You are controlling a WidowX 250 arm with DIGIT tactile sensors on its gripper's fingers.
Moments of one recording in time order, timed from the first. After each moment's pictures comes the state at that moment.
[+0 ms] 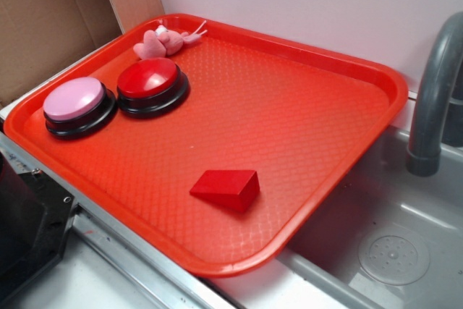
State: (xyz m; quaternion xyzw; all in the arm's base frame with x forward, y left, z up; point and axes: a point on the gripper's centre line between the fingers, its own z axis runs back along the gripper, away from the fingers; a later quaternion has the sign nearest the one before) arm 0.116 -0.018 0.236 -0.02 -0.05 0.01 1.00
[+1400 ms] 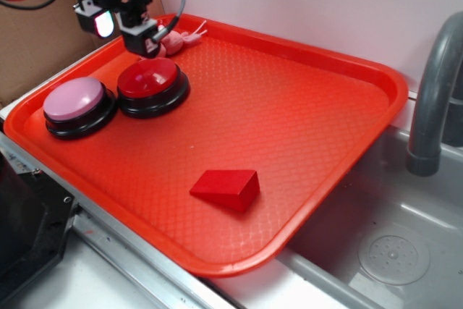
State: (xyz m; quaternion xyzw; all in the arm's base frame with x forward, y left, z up) arm 0.225 0.082 0.083 0.06 -0.01 0.08 0.99
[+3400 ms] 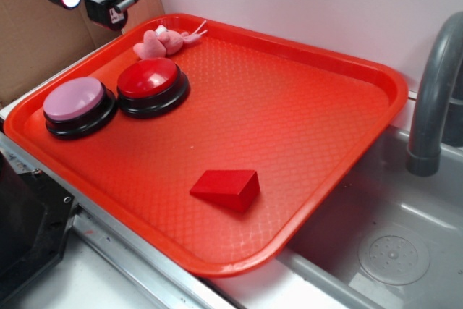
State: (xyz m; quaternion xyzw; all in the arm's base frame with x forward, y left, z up) arm 0.205 0.068 0.136 0.07 0.02 0.06 1.00
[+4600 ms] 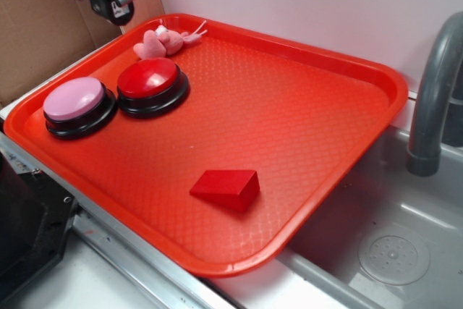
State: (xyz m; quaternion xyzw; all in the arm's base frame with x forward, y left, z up) arm 0.199 0.034 0.155 0.05 -0.01 -0.02 1.00
